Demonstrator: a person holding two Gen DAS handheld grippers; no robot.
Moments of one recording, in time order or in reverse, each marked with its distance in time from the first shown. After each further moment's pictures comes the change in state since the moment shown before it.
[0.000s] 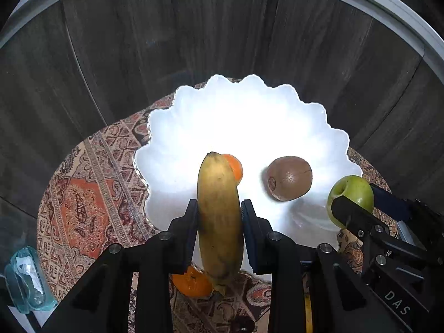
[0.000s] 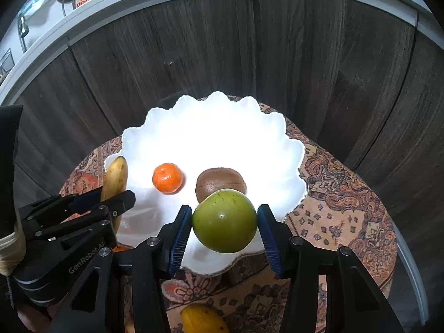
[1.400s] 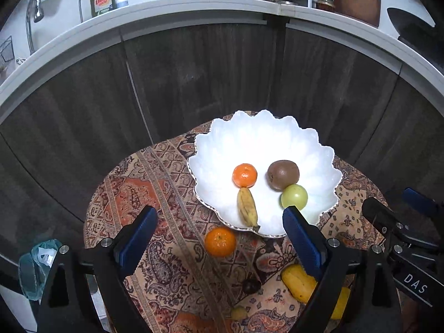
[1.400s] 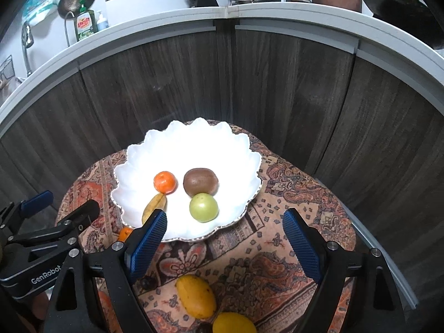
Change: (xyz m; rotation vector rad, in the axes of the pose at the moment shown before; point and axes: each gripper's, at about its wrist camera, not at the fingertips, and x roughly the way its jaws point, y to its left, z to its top) left arm -0.114 -0.003 -0.037 -0.029 -0.161 0.132; right arm -0.097 -0.003 -0.023 0.016 -0.122 -0.110
